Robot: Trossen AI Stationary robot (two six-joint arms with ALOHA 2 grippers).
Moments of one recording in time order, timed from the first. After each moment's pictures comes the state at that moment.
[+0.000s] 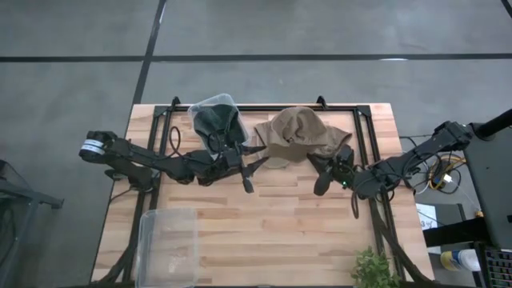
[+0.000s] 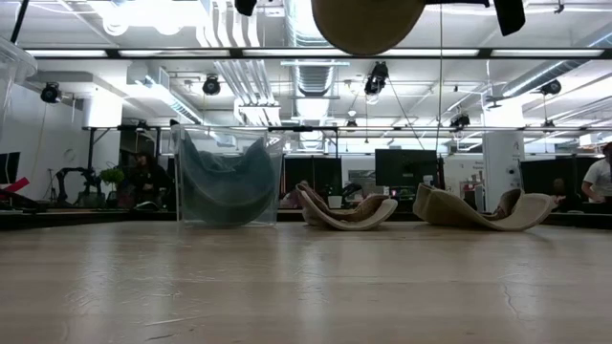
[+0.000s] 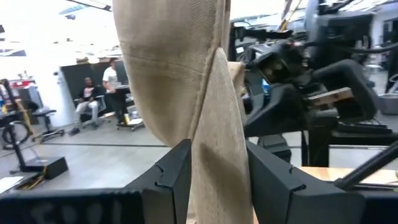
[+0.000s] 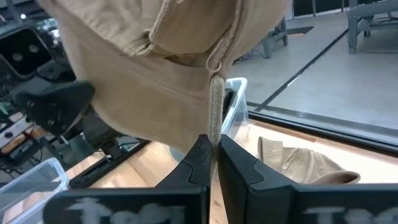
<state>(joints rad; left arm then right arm) -0.17 1.42 0.94 0.71 -0.50 0.20 0.50 1.03 0.78 -0.03 1.10 0.63</state>
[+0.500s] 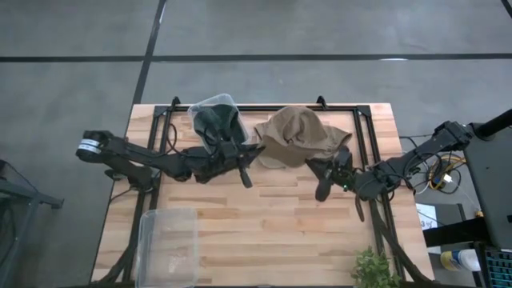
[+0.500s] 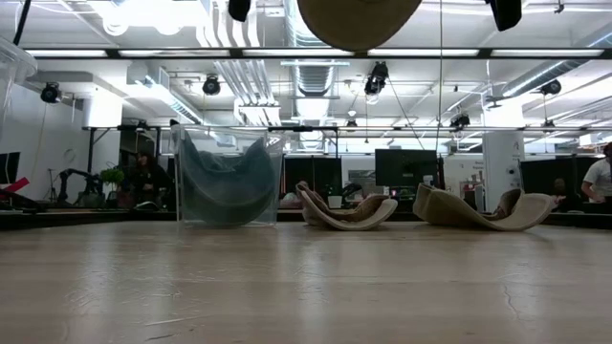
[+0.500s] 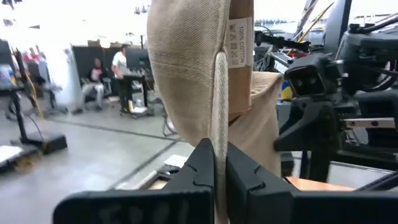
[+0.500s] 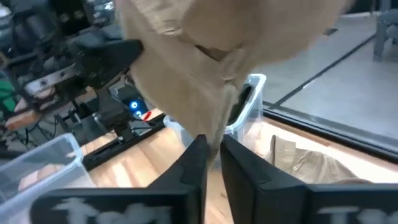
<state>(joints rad) -0.16 1.38 0.94 0.65 -0.53 0.06 0.50 1.03 0.78 -0.02 1.03 0.54</state>
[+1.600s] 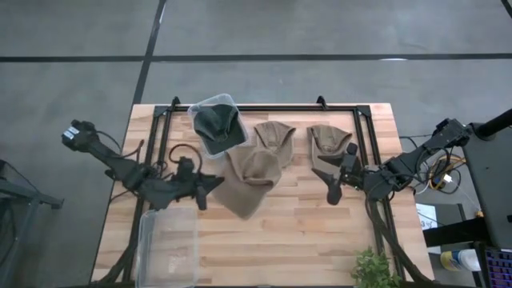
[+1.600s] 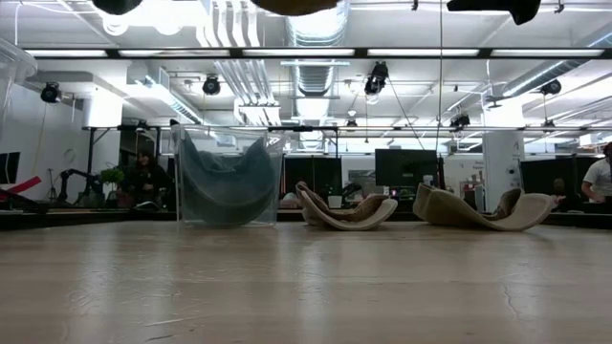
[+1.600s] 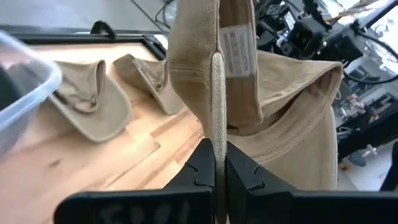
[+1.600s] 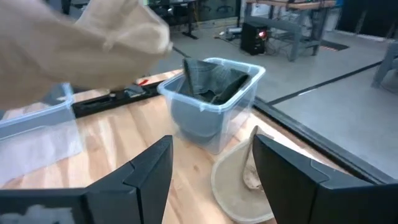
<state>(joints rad) -0.57 1.03 0.94 -0.25 -0.87 -1.01 0.57 0.91 0.78 -0.29 1.00 0.44</state>
